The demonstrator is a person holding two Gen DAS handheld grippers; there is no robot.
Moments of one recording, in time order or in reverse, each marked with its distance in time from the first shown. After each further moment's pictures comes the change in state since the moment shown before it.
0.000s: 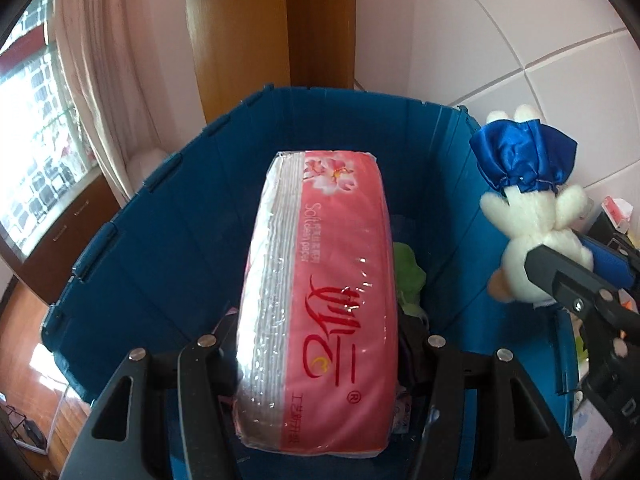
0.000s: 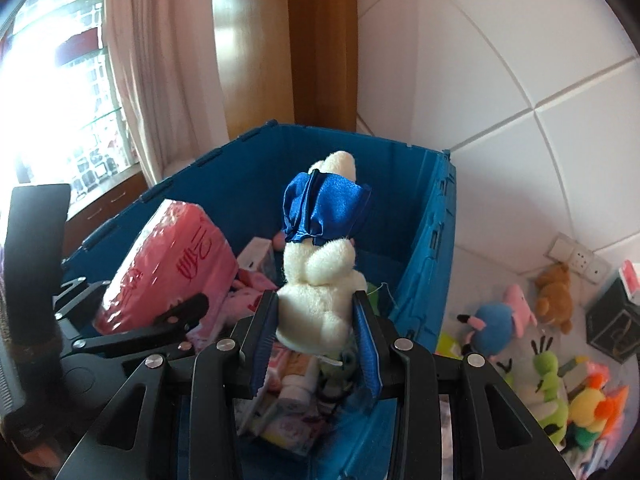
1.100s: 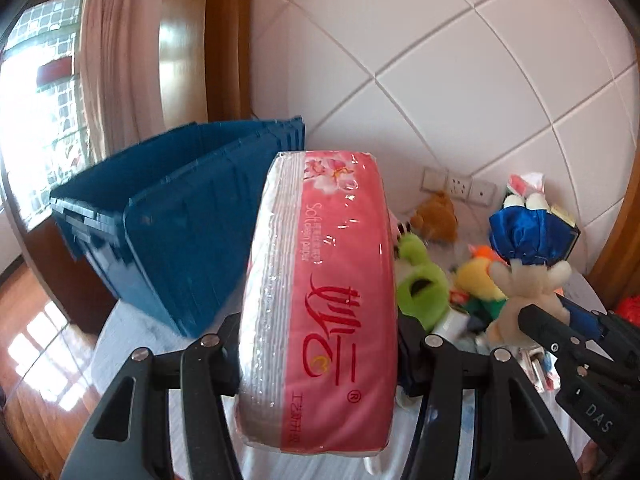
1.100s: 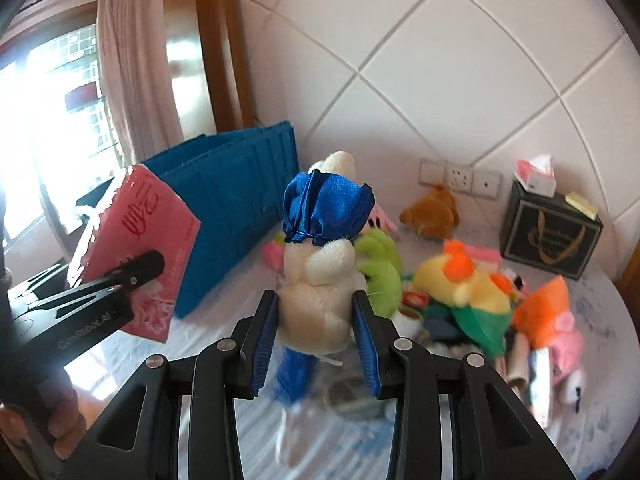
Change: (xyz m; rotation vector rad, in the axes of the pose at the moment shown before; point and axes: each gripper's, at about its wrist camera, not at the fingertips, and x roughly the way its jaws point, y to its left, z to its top) left arm -0.174 -0.347 -0.223 -0.013 -0.263 -0.004; right arm -0.223 -0.312 -0.275 0.100 -0.157 0.010
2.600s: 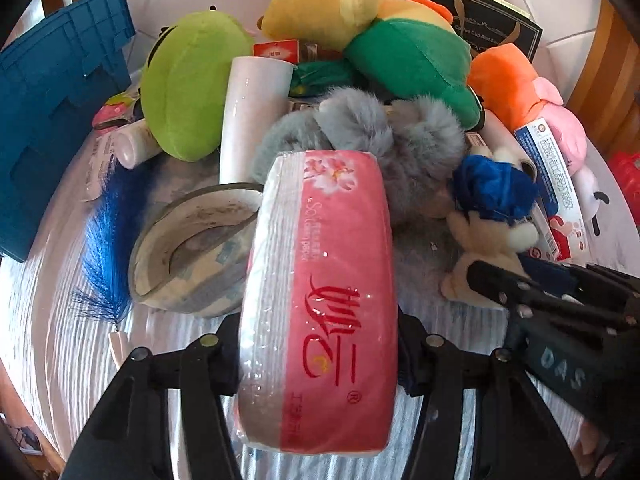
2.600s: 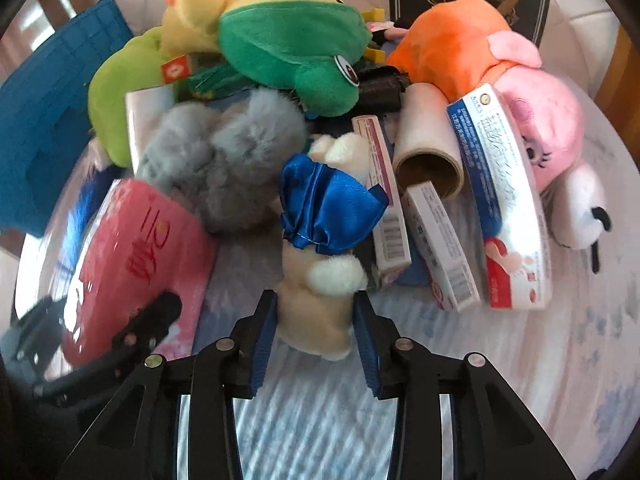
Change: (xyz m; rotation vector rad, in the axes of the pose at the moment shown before) left arm 0.147 -0.262 -0.200 0.225 0.493 -0.141; right arm 0.094 -0.223 -0.184 0.264 0.523 -0.162
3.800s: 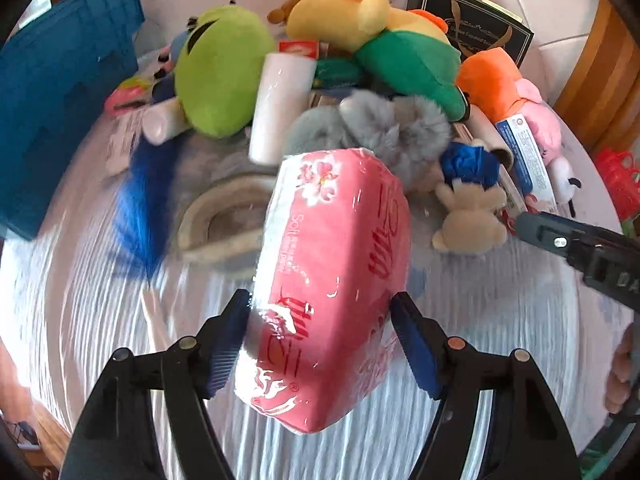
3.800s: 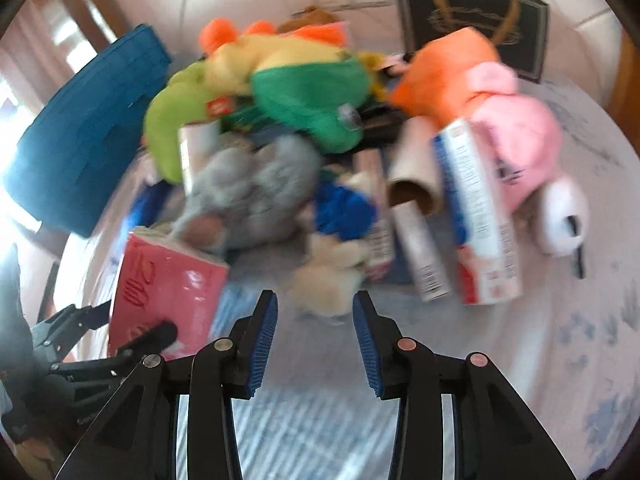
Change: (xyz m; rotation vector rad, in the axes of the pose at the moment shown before) left arm -0.036 0.036 -0.025 -0.038 0.051 -0.060; right arm -0.043 -0.017 -0.004 -0.027 -0.058 0.160
